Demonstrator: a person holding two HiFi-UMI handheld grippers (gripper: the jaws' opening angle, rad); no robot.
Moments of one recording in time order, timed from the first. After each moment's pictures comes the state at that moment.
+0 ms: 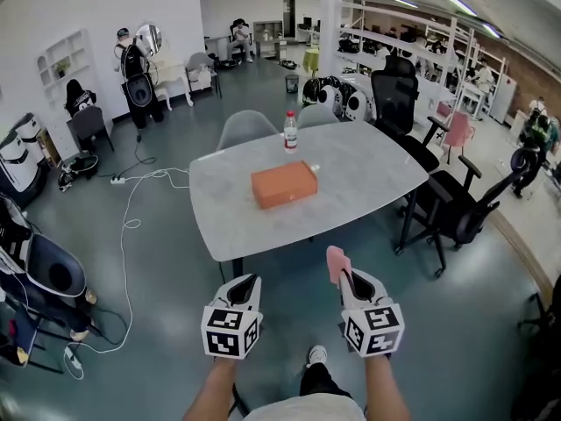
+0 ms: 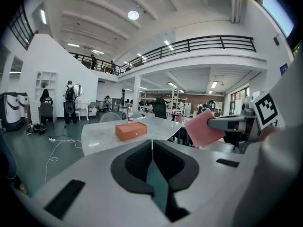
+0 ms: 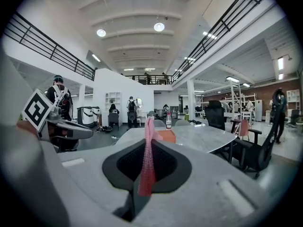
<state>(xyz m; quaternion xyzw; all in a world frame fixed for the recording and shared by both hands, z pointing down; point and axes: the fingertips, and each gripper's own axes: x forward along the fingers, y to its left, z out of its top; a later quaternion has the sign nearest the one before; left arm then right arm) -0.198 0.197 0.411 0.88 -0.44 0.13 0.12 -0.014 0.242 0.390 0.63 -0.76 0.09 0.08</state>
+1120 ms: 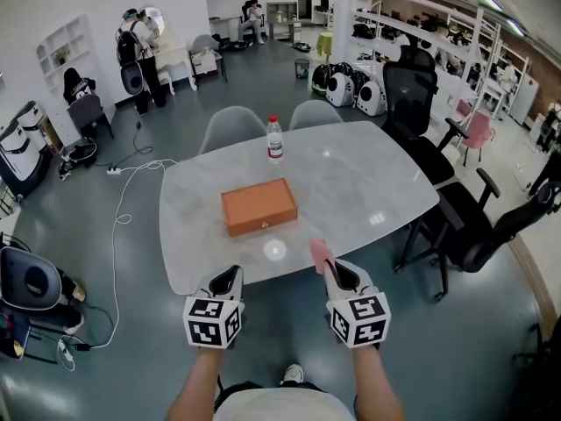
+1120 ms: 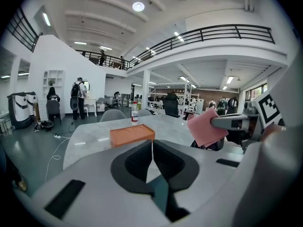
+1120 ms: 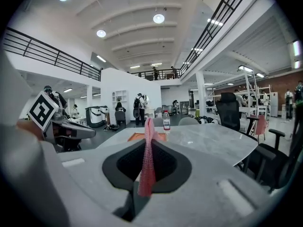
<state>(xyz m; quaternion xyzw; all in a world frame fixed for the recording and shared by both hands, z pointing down) -0.076 0.012 0.425 0.84 -0.49 0.15 0.14 0.117 0.039 0.403 0.58 -0.81 0.11 0.09</state>
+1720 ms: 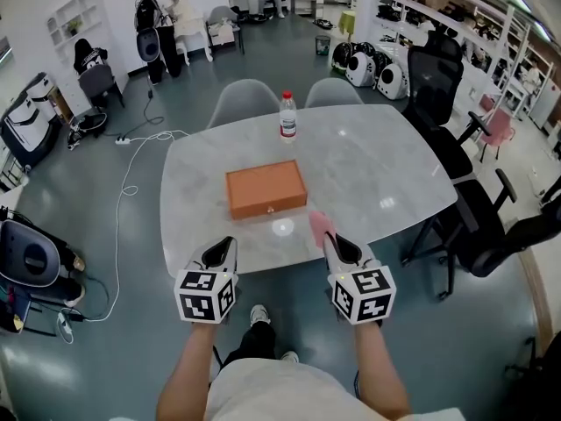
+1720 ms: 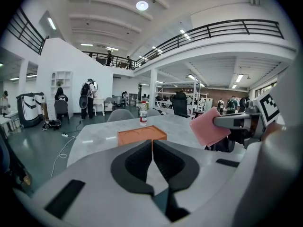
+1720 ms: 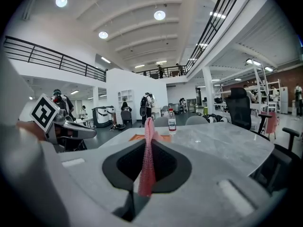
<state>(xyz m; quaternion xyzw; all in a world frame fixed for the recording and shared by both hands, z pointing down) -0.088 -0.045 0.437 0.82 -0.53 0.16 0.15 0.115 -0.032 0.417 0.53 -0.83 0.12 0.09</state>
